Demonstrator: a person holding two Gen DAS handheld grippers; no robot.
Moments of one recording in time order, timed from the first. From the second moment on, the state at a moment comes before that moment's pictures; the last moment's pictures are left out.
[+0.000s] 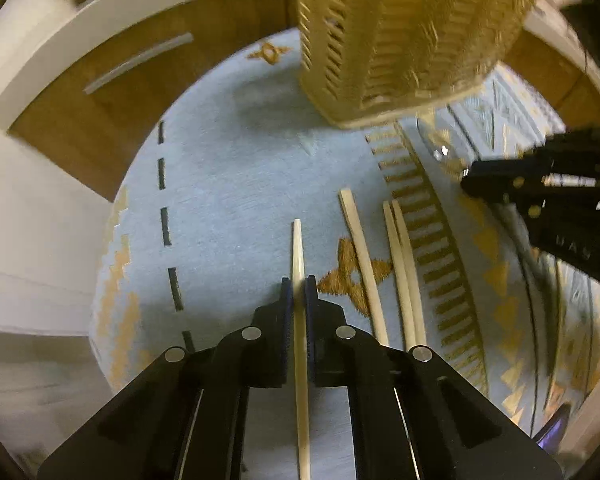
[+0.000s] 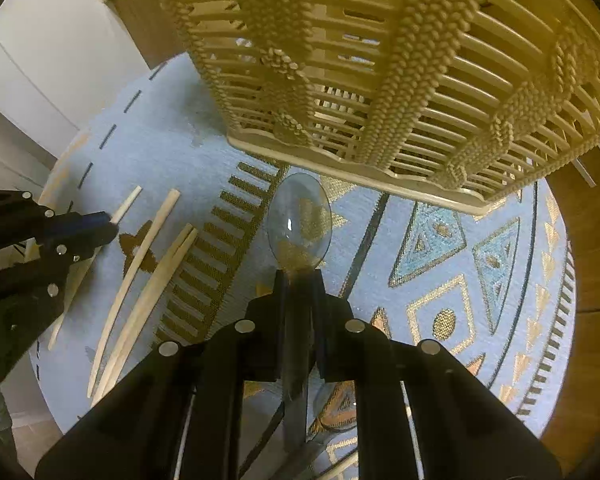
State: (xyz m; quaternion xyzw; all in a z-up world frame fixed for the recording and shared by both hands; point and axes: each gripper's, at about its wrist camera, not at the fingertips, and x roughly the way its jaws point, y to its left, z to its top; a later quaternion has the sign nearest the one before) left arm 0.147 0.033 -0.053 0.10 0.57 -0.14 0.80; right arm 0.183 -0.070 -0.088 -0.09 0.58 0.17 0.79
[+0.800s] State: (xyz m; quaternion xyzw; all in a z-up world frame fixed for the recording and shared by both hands) left arm 0.095 0.047 0.116 -0.09 0.24 -0.22 0.94; right arm 0.111 -0.154 0.039 0.06 0.33 0.31 0.89
